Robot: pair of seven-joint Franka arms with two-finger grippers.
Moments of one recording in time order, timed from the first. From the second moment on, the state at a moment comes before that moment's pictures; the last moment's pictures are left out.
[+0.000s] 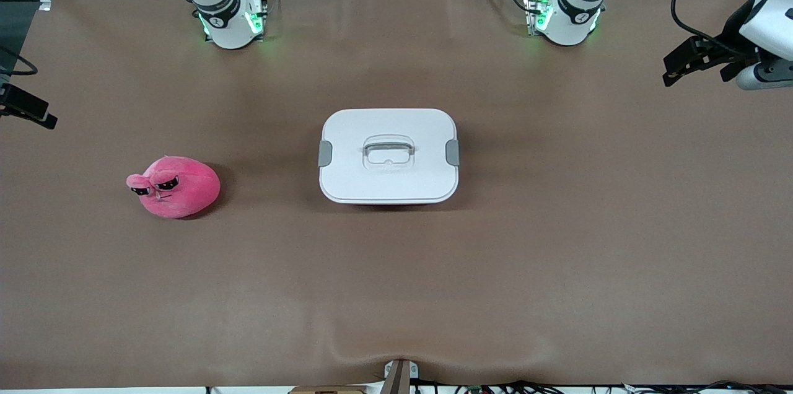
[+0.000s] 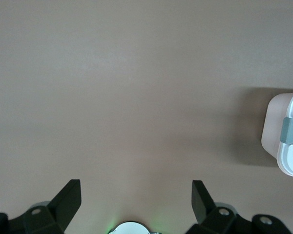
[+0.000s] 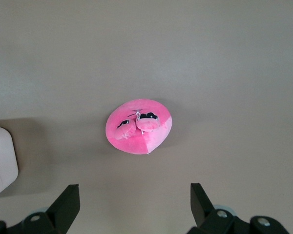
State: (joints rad) left arm -0.07 -0.11 -0.04 -1.62 0.02 1.47 -0.17; right arm 0.03 0.07 -0.16 -1.44 0.01 1.50 -0.04
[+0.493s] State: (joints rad) left arm -0.07 -0.11 -0.03 -1.62 0.02 1.47 -0.17; right arm 0.03 0.08 -0.16 -1.44 0.01 1.50 -0.04
